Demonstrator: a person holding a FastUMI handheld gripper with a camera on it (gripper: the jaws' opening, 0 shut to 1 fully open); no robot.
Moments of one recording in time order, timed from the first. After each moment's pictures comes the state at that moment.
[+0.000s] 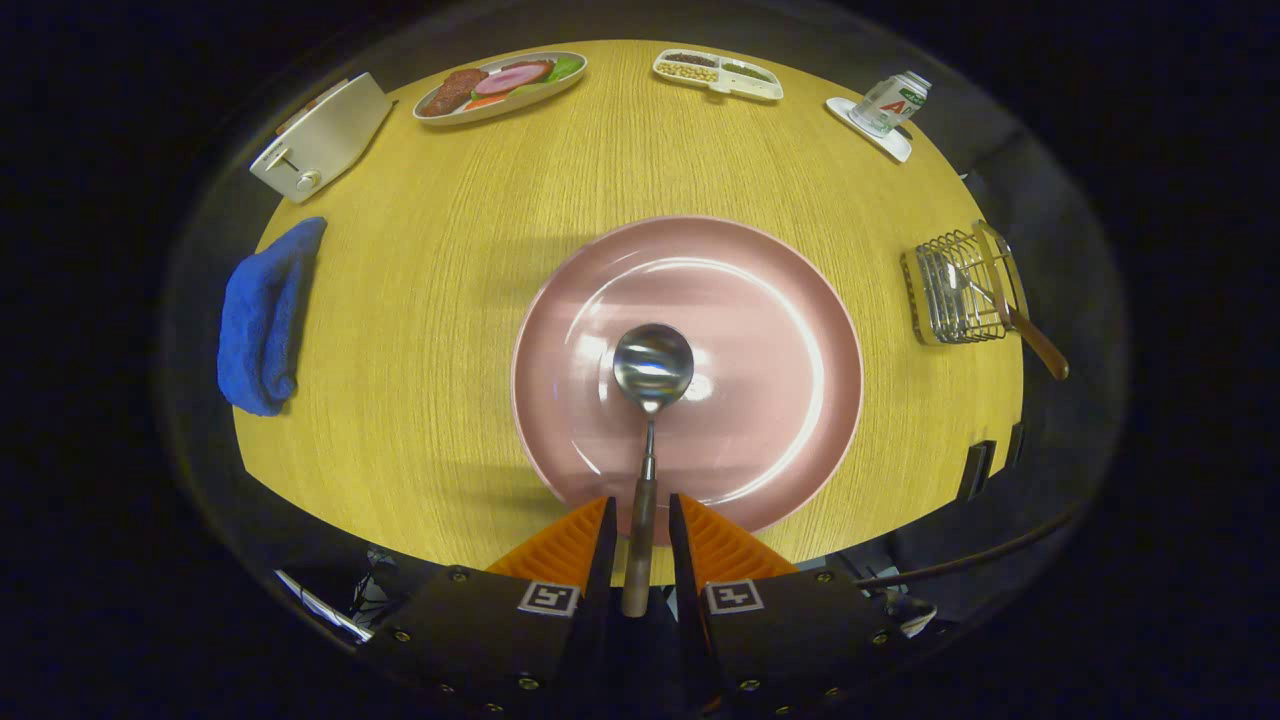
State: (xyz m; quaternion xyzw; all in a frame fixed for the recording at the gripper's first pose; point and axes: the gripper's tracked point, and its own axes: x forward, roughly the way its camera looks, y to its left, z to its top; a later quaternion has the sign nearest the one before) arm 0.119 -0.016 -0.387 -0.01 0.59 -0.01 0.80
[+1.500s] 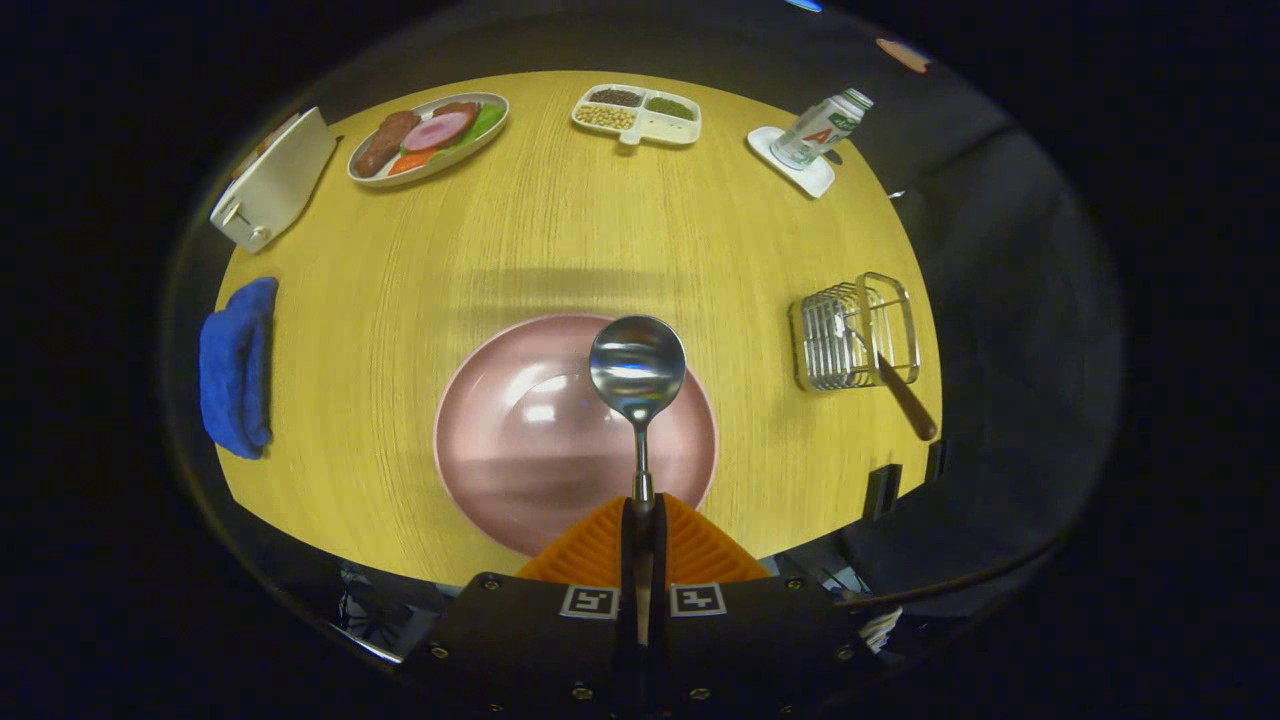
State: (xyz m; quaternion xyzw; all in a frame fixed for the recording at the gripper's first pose) arm 0.147 -0.093 -0.301 -0.04 0.57 -0.11 0.82
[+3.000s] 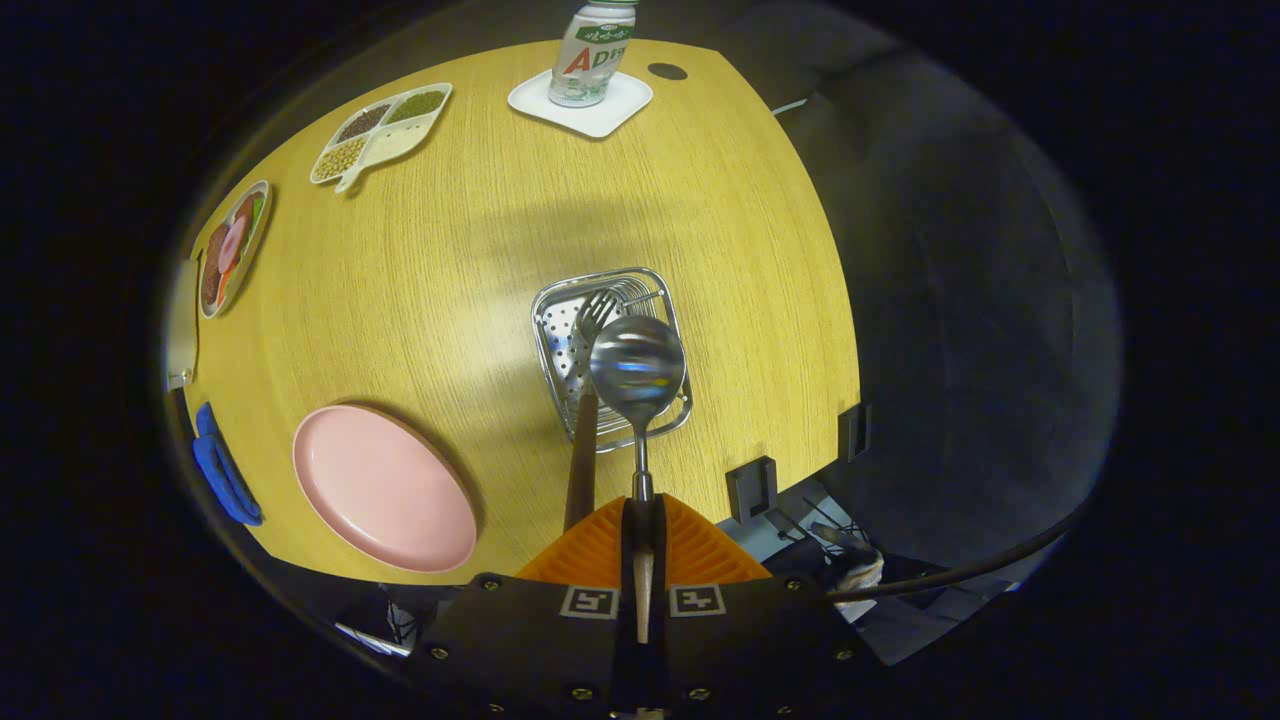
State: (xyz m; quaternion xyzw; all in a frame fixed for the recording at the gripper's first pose) arm 0.164 -0.286 -0.290 0.04 0.67 -0.16 0.73
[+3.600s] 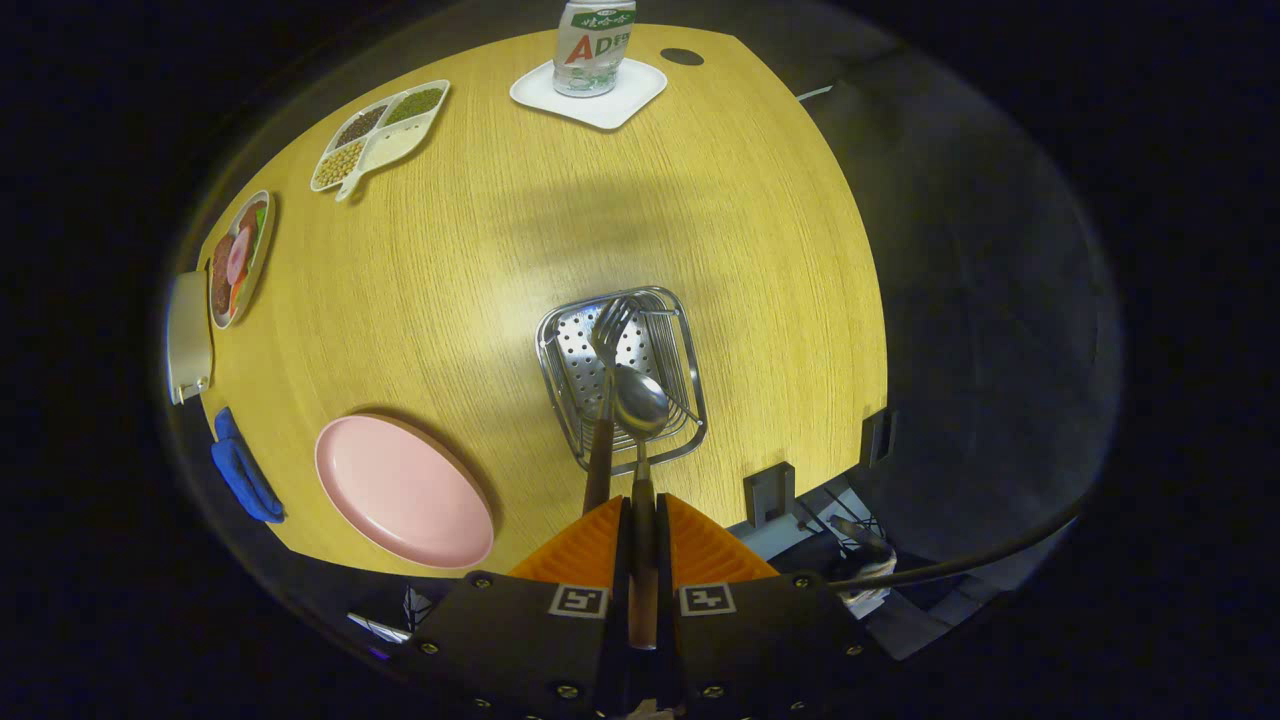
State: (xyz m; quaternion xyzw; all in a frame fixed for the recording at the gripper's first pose) arm 0.183 -0.283 -0.283 0.08 0.67 -0.13 0.72
